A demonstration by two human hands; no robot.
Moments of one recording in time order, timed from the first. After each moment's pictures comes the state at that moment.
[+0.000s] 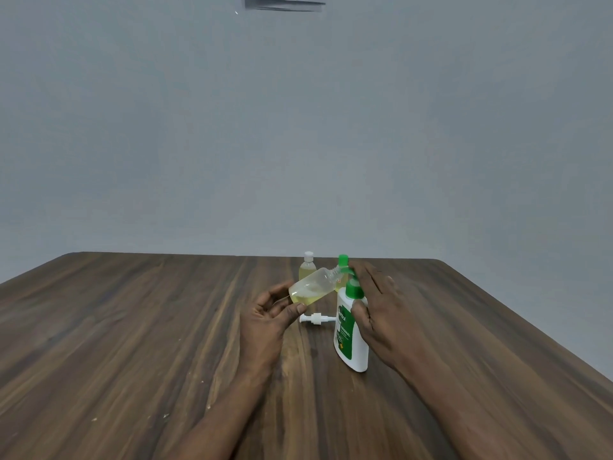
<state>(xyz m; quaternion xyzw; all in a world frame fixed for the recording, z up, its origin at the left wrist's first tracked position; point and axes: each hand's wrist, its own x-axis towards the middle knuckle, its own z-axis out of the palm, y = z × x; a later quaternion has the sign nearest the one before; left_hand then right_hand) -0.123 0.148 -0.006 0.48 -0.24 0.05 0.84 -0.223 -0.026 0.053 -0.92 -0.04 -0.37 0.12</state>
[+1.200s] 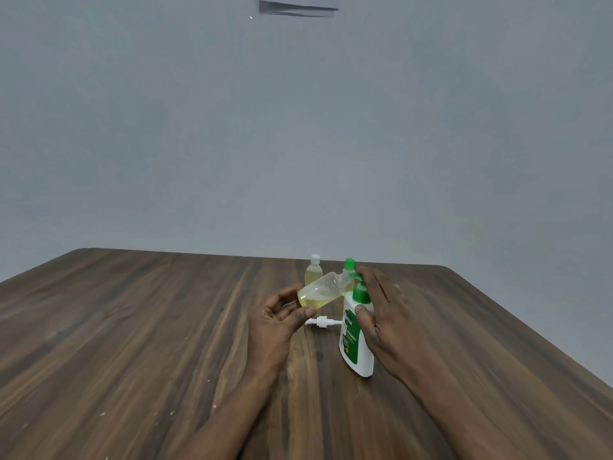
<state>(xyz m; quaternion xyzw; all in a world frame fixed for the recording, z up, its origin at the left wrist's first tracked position) -0.130 0.149 -0.003 0.49 -0.23 0.04 0.84 -0.226 -0.022 0.051 -0.92 -0.03 -0.36 0.13</state>
